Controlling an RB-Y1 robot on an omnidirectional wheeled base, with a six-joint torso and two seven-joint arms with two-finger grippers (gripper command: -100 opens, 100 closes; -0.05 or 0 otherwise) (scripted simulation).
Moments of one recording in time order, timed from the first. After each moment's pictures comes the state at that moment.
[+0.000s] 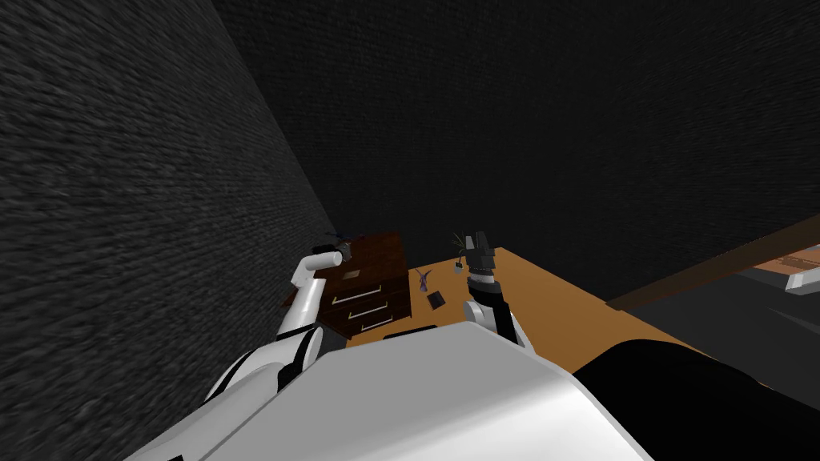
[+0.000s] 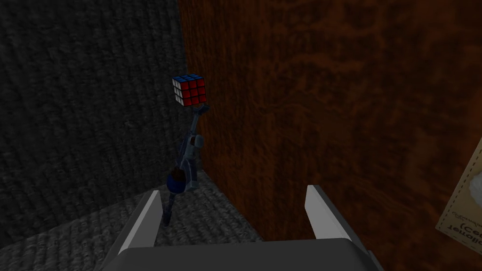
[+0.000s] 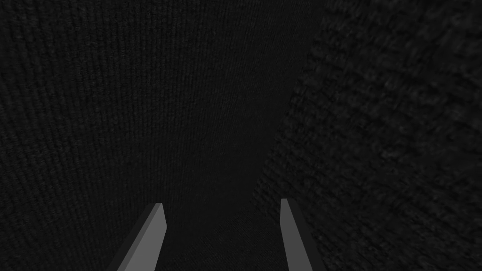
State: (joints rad) left arm -0.46 0.39 0.25 -1.49 0.23 0.96 -0.02; right arm 0.52 0.02 -0.04 -2.28 -0.05 -0.57 0.04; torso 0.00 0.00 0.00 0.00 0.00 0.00
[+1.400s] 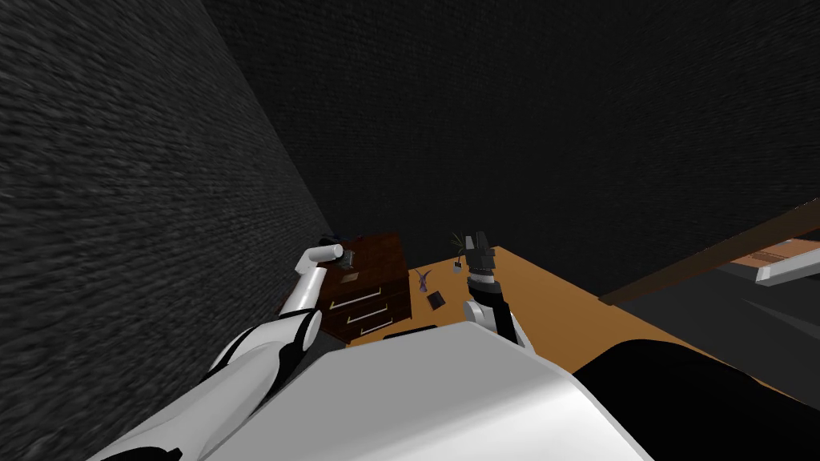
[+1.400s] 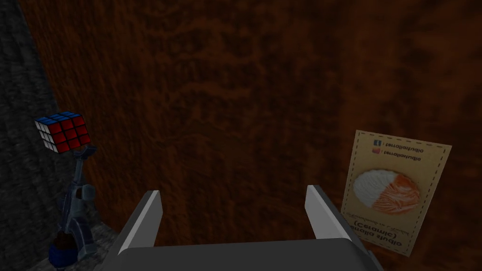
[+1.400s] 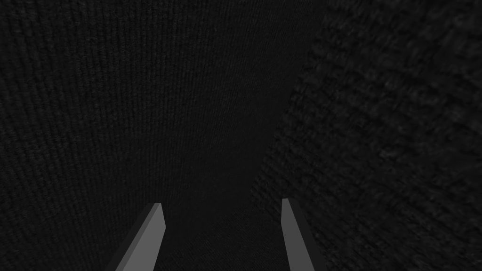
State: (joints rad) left arm -0.61 0.47 0.20 -1.28 0.34 1.33 -0.02; right arm 0.52 0.02 -0.04 -2.28 -0.05 -0.57 0.04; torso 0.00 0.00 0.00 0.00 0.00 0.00
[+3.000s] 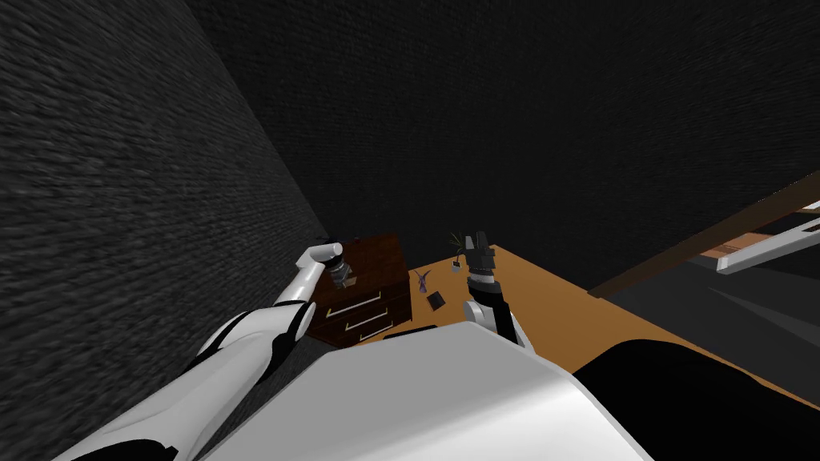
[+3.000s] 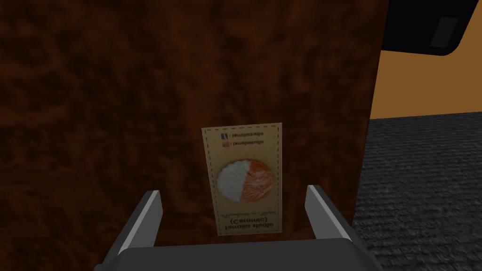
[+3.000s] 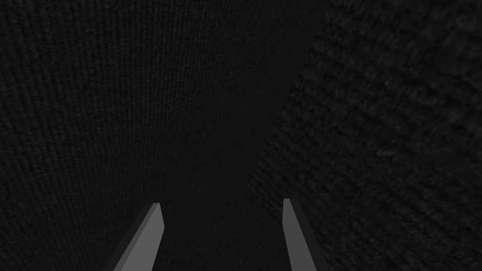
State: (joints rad) left arm -0.71 0.57 0.07 -1.03 0.48 1.74 -0.02; right arm 0.52 0.02 -0.04 -2.28 -0.05 -0.57 0.04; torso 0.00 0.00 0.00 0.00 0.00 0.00
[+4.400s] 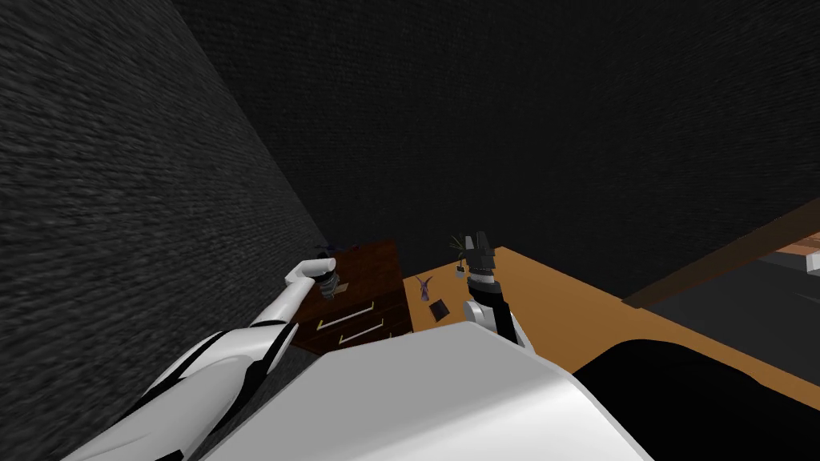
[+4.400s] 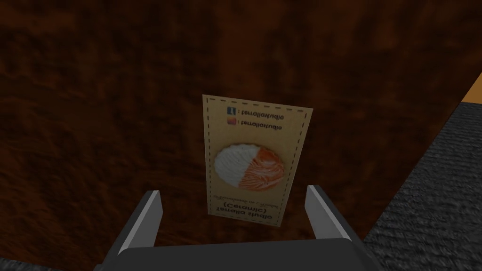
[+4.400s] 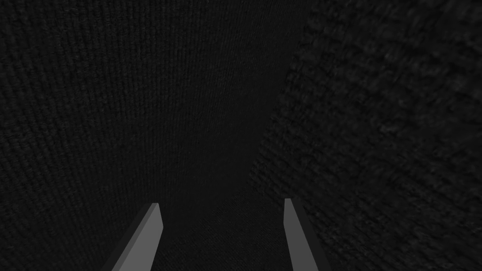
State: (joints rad) left arm -0.56 0.66 -0.04 -0.99 0.45 1.47 0.07; right arm 0.52 0.02 -0.04 -2.28 -0.05 -0.57 0.04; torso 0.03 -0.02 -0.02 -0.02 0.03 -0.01
